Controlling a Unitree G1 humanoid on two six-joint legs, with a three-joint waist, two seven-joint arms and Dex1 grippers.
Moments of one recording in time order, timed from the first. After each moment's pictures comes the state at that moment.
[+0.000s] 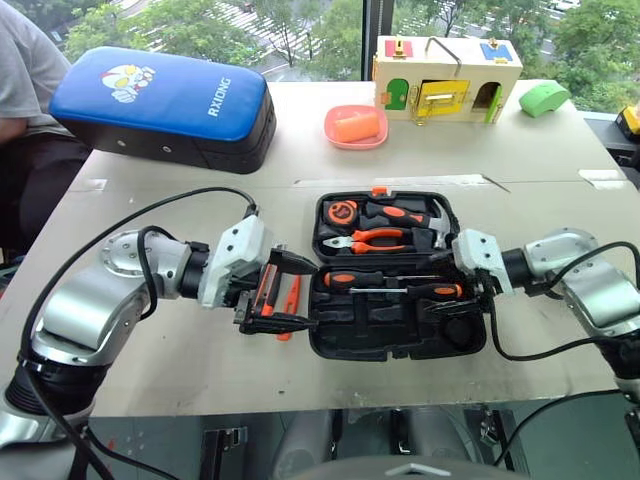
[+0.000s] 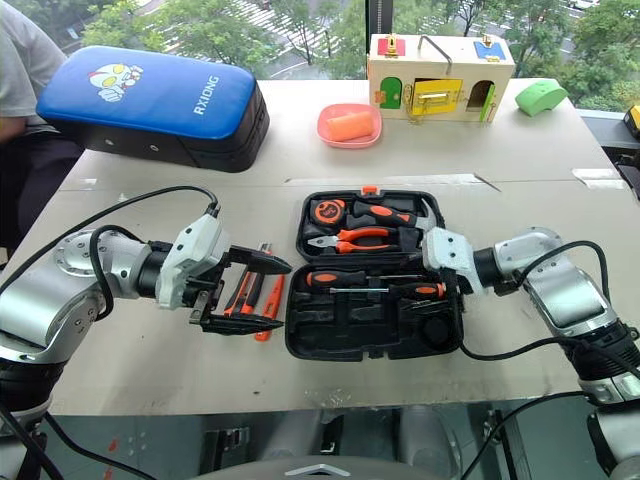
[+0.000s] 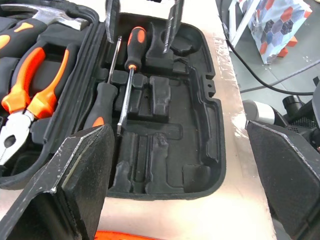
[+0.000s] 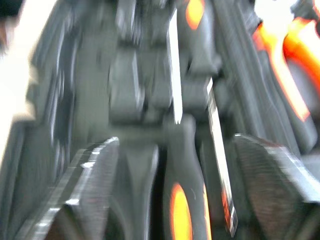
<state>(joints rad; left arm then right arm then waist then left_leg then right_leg) -0.32 0.97 -0.01 -0.40 -0.61 0.60 -1.30 -0.48 -0.77 0.24 -0.15 0.31 0.39 1.30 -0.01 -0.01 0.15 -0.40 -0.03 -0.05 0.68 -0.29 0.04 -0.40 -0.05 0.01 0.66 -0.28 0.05</state>
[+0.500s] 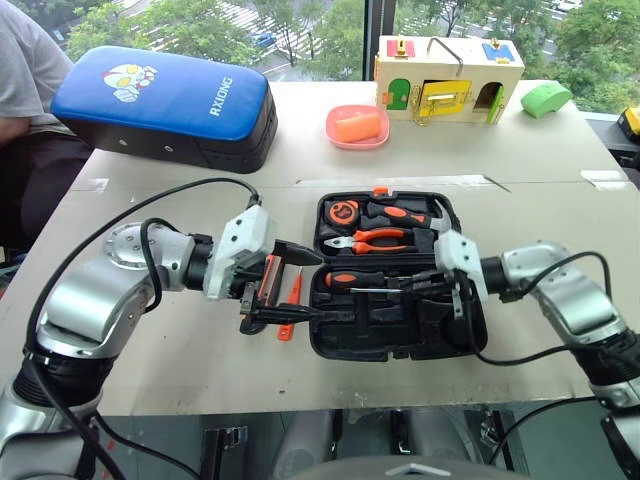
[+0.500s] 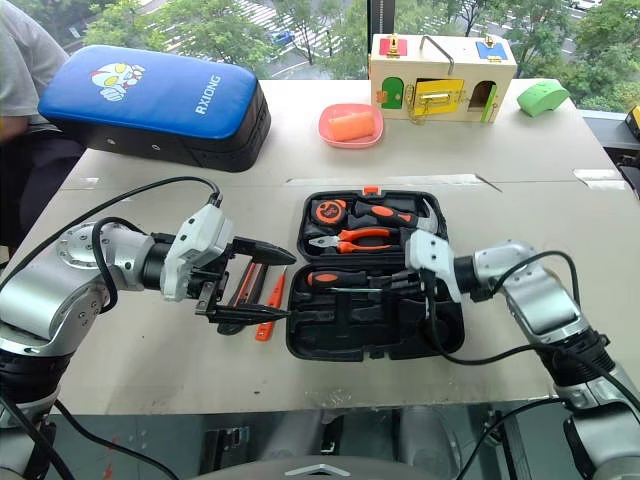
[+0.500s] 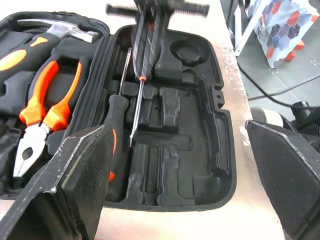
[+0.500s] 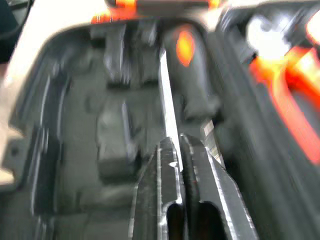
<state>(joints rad) -0.37 0.95 -0.01 -0.40 -0.61 0.63 -1.28 -0.41 -0.68 0.29 -0.10 0.25 0.31 1.21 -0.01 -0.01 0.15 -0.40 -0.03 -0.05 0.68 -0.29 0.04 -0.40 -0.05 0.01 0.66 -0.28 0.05</state>
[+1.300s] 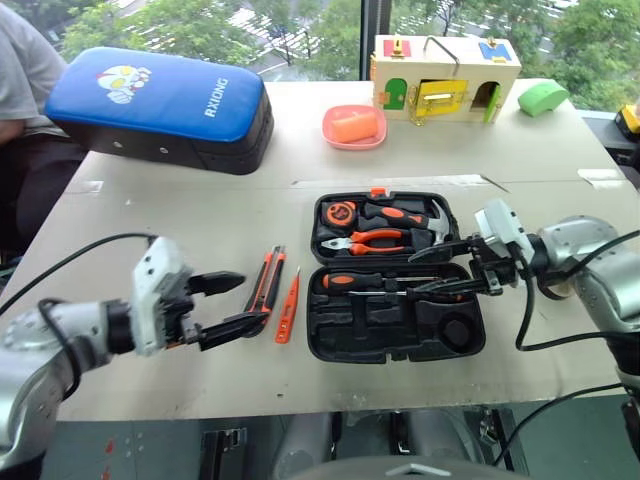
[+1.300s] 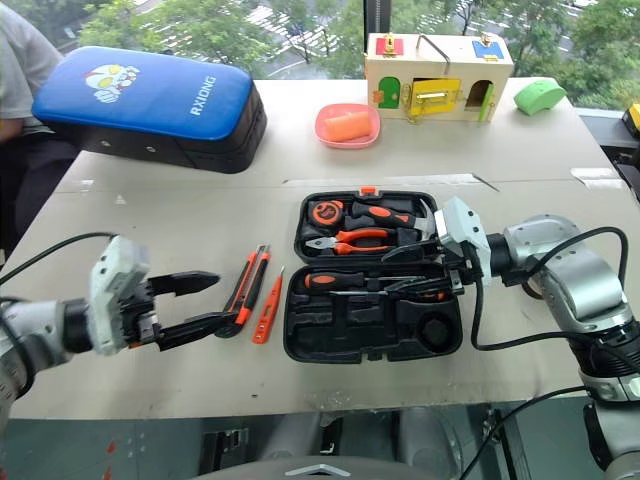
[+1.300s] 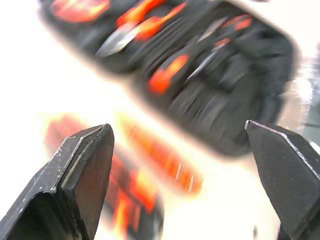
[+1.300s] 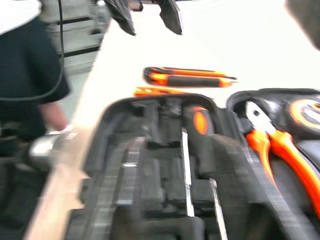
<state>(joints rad) 0.31 0.83 0.65 -0.64 -0.73 0.88 -1.00 -0.51 -0.77 0.13 -0.24 0.59 0.48 1.38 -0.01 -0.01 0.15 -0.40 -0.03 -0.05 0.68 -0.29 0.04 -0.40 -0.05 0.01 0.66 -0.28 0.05</state>
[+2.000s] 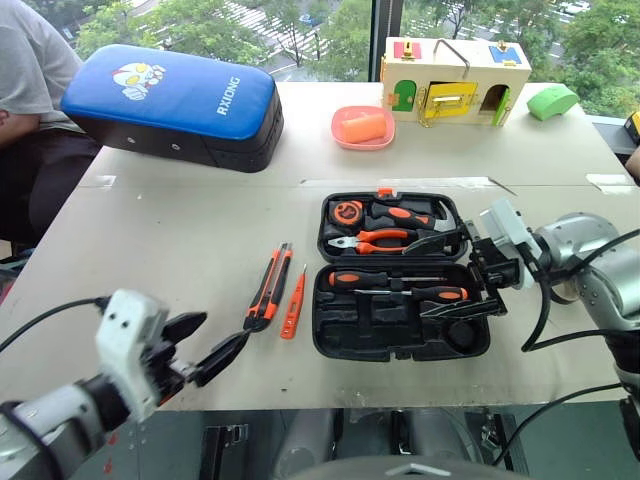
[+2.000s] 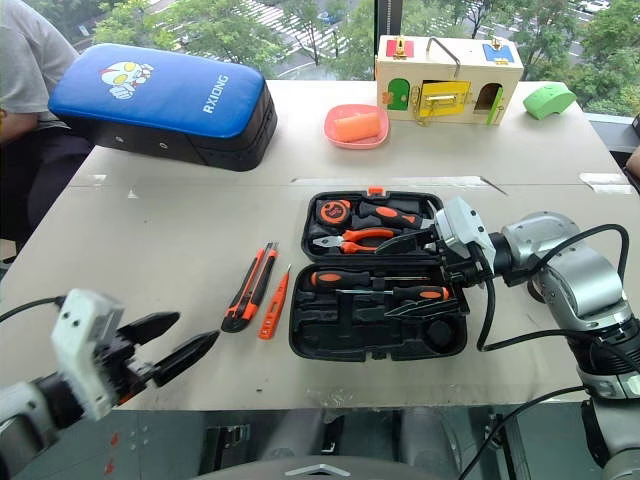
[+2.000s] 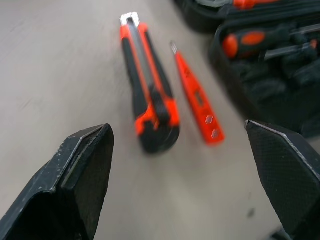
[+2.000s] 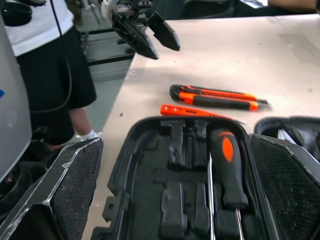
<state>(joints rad) 0.39 0.67 0.71 -0.92 -1.04 1.13 -0.36 -0.46 -0.76 0.11 -0.25 0.60 0.44 1.39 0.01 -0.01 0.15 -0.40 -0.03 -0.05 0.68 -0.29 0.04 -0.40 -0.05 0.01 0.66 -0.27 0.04</state>
